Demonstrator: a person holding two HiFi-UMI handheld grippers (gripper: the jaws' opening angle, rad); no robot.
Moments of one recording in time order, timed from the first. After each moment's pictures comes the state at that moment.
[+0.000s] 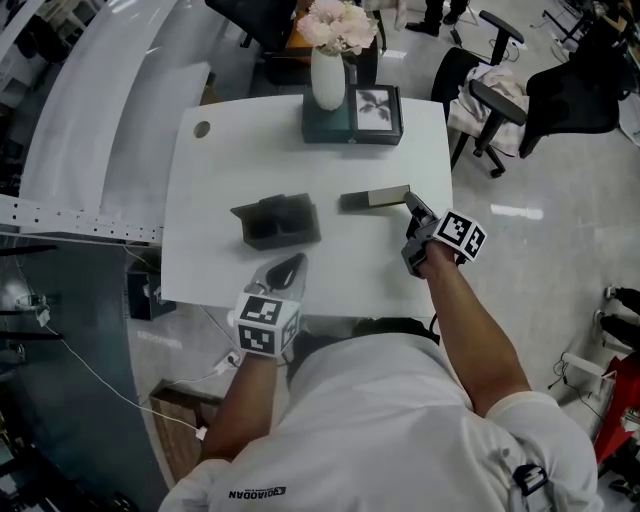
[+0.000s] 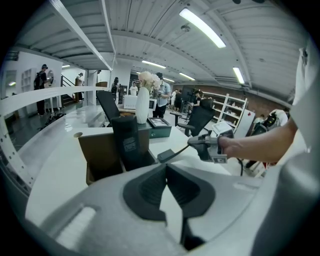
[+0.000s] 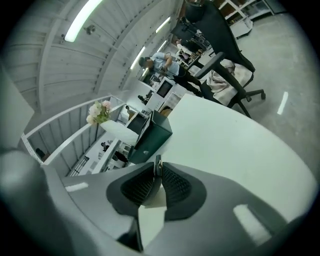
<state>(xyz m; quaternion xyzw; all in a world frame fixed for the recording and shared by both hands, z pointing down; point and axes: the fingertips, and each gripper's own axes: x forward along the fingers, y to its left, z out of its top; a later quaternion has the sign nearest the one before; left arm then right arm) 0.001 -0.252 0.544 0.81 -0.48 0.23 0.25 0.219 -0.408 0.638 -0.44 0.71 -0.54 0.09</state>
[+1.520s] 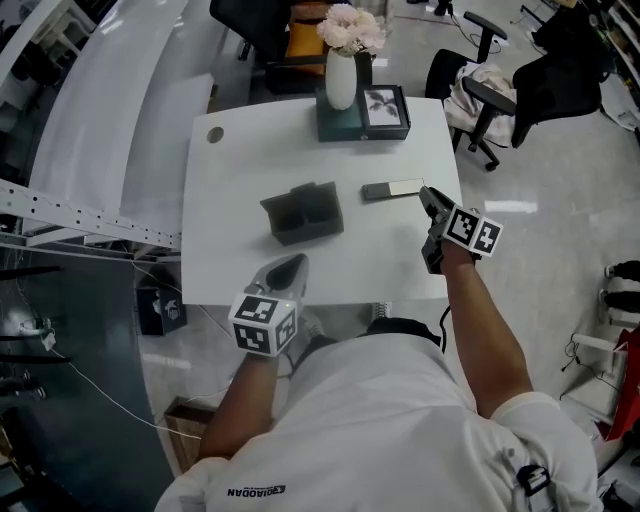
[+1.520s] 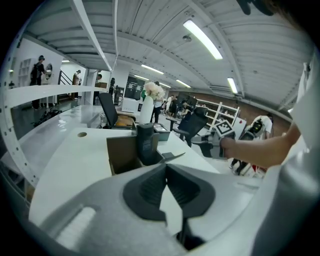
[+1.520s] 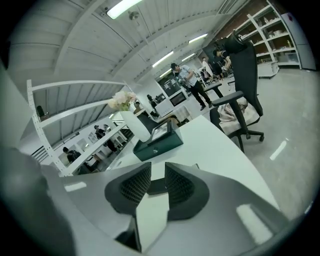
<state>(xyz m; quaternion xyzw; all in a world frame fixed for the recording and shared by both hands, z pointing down) -0.058 -0.217 0.517 0.83 -0.45 0.19 0.25 0.200 -0.366 0.576 -0.51 0.76 -0.41 -0.01</state>
